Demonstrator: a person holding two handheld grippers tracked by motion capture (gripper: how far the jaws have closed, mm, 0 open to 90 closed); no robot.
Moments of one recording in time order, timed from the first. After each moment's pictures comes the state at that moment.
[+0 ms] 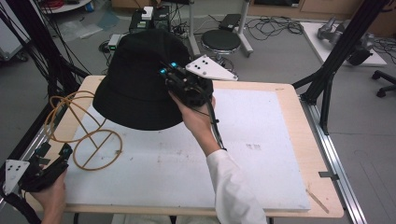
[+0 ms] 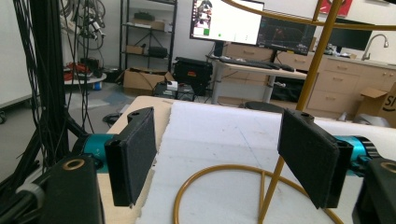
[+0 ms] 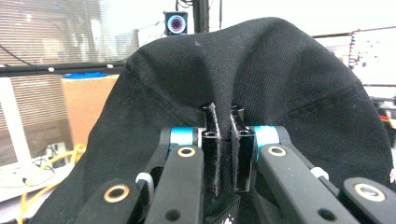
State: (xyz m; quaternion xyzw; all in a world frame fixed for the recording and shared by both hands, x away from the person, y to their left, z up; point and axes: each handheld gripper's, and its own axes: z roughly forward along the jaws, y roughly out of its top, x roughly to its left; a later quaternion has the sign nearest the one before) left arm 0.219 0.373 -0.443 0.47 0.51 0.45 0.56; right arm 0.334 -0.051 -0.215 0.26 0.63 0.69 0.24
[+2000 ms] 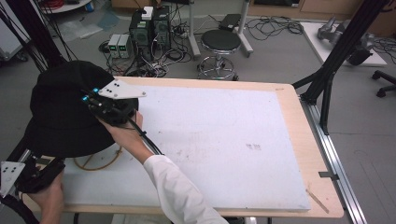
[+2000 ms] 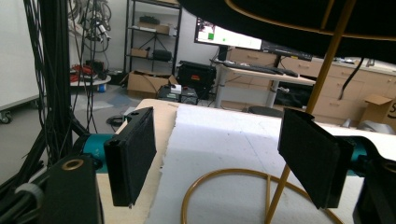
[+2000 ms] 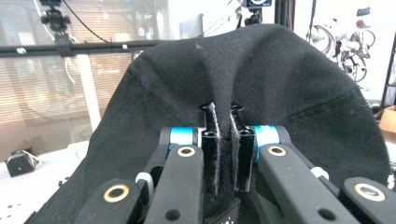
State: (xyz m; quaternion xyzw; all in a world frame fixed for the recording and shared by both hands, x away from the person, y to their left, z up) left arm 0.216 0.378 -0.443 0.46 0.52 0.45 0.56; right arm 0.334 0.116 -0.280 0.19 0.67 0.70 0.14
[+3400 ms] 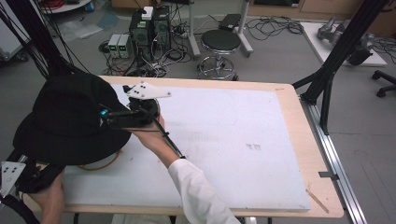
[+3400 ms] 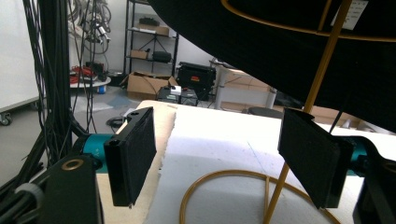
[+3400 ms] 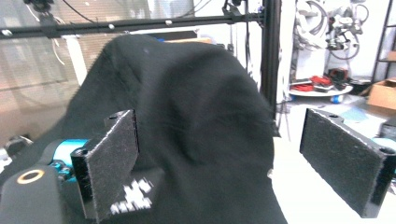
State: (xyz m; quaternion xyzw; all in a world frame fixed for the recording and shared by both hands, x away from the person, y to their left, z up) left arm 0.215 0.376 -0.442 0.46 0.51 0.46 0.56; right arm 0.344 0.059 -0.292 0.21 0.69 0.68 0.14
